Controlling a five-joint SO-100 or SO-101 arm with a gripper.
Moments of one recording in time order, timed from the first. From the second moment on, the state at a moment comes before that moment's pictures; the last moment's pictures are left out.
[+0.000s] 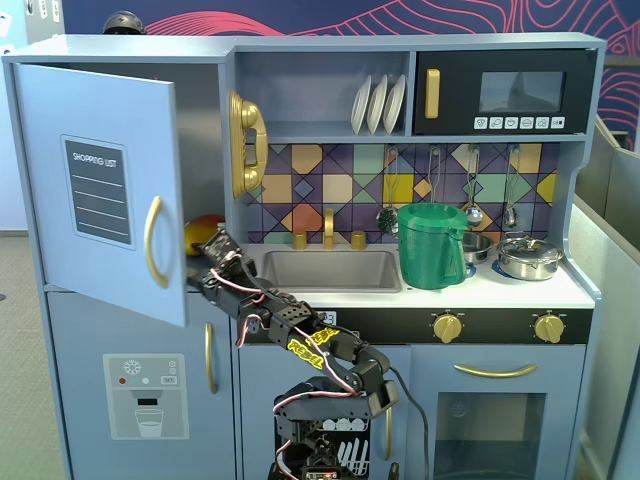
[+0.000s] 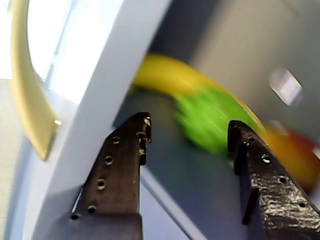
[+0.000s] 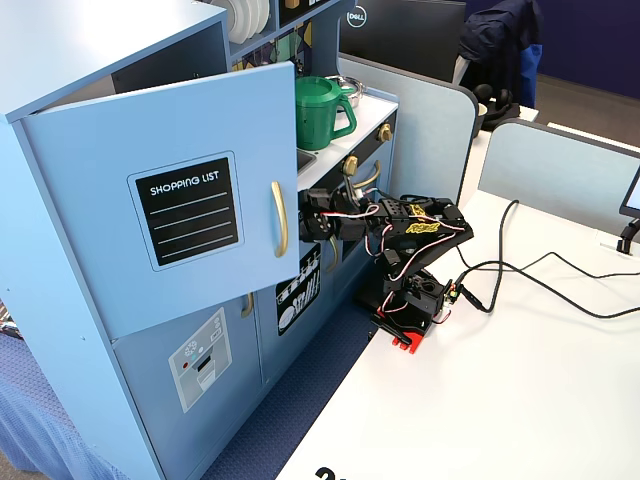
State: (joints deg) arm -54.3 155.1 143.5 -5.6 -118.2
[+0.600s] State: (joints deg) arm -77.2 143.9 138.6 -16.4 -131.0
